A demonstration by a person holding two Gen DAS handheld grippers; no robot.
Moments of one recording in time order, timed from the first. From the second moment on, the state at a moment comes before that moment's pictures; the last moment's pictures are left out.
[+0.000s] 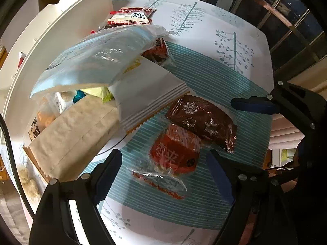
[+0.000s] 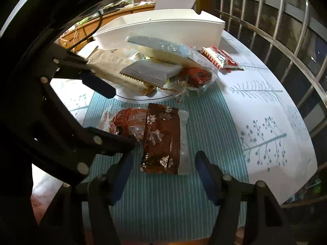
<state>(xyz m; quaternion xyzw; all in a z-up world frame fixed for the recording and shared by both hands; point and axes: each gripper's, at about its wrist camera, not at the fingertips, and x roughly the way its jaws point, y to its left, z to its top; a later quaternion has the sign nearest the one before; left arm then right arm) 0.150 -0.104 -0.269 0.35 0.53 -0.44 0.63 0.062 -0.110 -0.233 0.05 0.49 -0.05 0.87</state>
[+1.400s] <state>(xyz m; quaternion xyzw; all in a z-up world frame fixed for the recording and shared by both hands) 0.146 -0.016 -0.246 0.25 0.60 -0.35 0.67 0.062 -0.128 -0.217 0.06 0.50 -0.05 0.86</state>
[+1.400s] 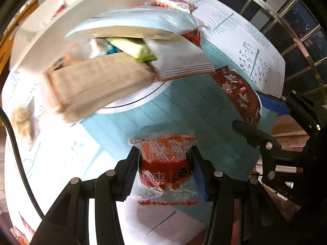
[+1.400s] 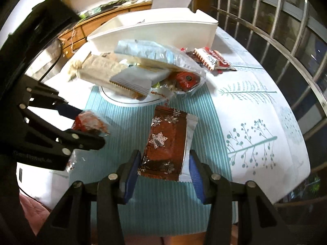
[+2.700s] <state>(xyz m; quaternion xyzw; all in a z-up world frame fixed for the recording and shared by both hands) 0.309 0.032 -0.075 0.15 0.57 -0.30 0.75 0.204 -0.162 -0.104 0.03 0.41 -0.07 0.91</state>
